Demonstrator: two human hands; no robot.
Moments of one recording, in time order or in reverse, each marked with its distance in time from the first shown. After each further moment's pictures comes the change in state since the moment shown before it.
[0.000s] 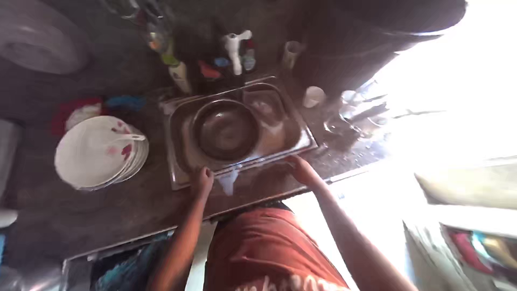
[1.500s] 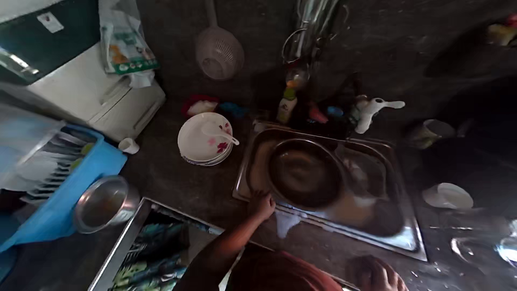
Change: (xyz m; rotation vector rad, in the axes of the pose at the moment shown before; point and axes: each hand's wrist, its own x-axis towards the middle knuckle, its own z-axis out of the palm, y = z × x) left_hand 0.008 -0.015 -0.015 0.012 -0.155 0.035; right_hand -0.018 0.054 0.079 -0.333 0.554 -0.183
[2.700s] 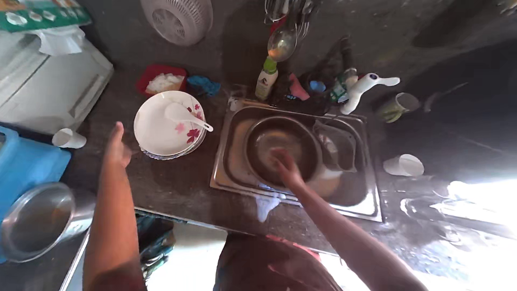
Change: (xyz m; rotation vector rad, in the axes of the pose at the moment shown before) left_hand -0.048 -0.241 -0.252 -1.209 0.787 -0.382; right_hand 0.166 -0.260 -0.008 0.892 -0.638 -0.011
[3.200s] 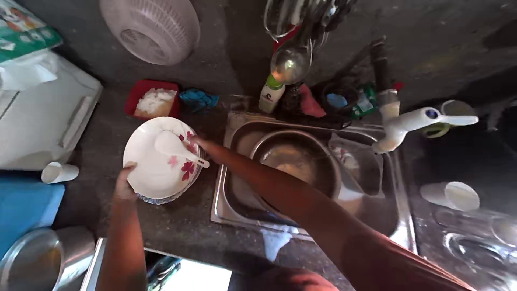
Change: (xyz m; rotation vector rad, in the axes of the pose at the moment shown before) left_hand 0.023 -0.034 0.044 -0.167 -0.077 0.027; right_hand 0.206 -0.066 0.171 0.256 -0.614 0.165
